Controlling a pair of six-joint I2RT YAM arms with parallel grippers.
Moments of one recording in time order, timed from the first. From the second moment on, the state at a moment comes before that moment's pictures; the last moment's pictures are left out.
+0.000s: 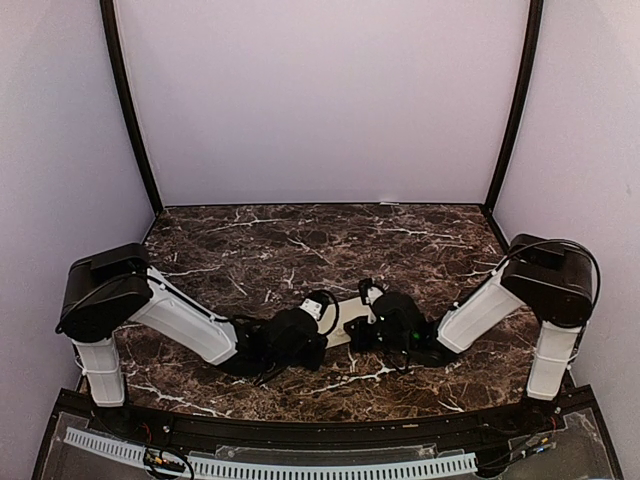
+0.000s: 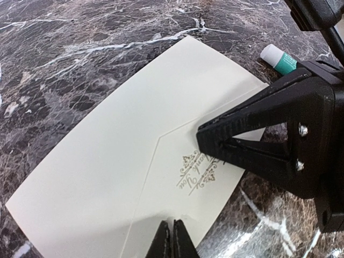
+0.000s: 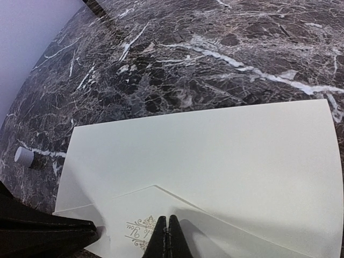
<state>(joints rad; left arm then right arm) -1.16 1.92 0.84 0.35 -0.37 -0.49 1.01 1.88 0.63 0.64 0.16 0.65</state>
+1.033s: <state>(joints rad) -1.13 1.93 0.85 0.38 -0.37 -0.39 1.05 1.88 0.78 0.38 0.24 0.70</state>
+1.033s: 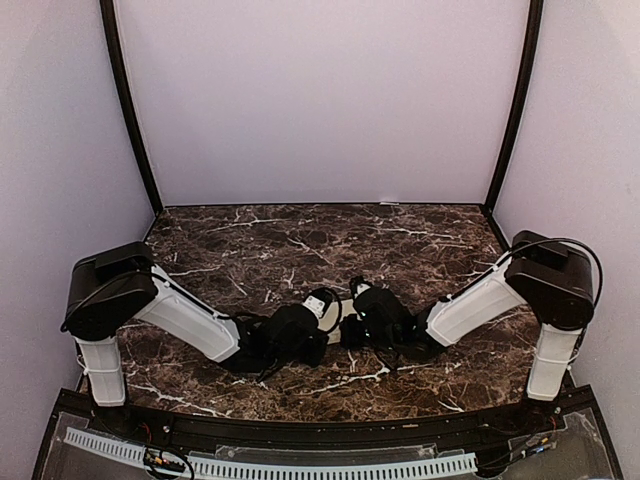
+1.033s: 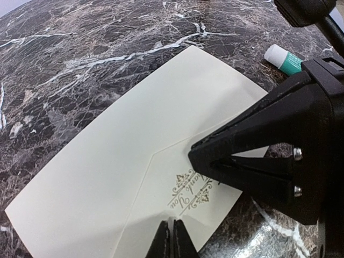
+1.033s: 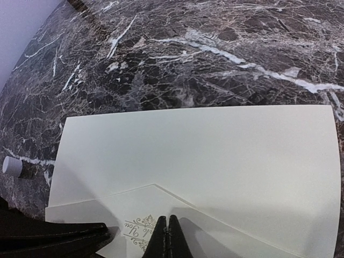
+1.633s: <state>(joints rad) -1.12 1.86 0.79 0.41 -0.35 -0.39 1.05 1.88 0.78 0.37 0.25 0.72</state>
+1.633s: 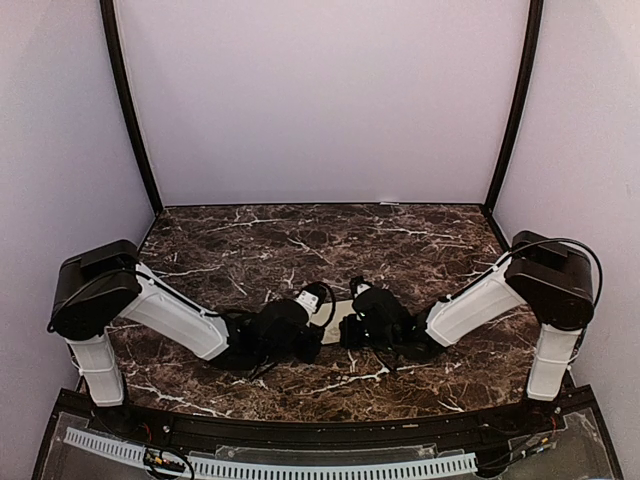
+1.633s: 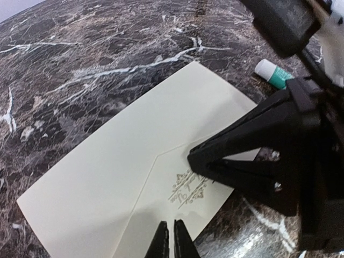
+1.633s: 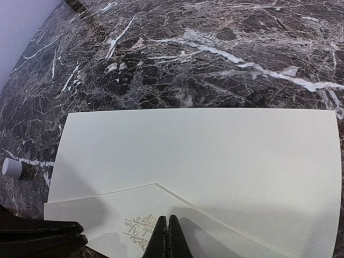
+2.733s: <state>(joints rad) -1.07 1.89 0.74 0.50 -0.36 -0.43 1.06 1.89 0.79 0.37 0.27 0.75</state>
